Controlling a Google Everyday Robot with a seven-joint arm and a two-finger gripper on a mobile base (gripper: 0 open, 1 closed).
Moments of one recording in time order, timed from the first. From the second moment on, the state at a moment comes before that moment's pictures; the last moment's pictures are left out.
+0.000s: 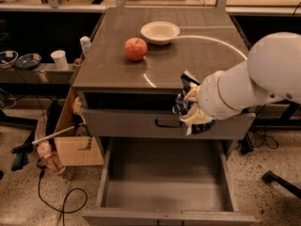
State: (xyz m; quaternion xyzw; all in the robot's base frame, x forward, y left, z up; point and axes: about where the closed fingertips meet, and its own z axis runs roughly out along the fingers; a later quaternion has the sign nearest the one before) arm 0.492 -0.106 0.831 -0.66 0.68 0.02 0.32
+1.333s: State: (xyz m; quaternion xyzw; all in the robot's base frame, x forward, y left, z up) arm 0.618 -0.114 0.889 -0.65 0.68 -0.03 0.35
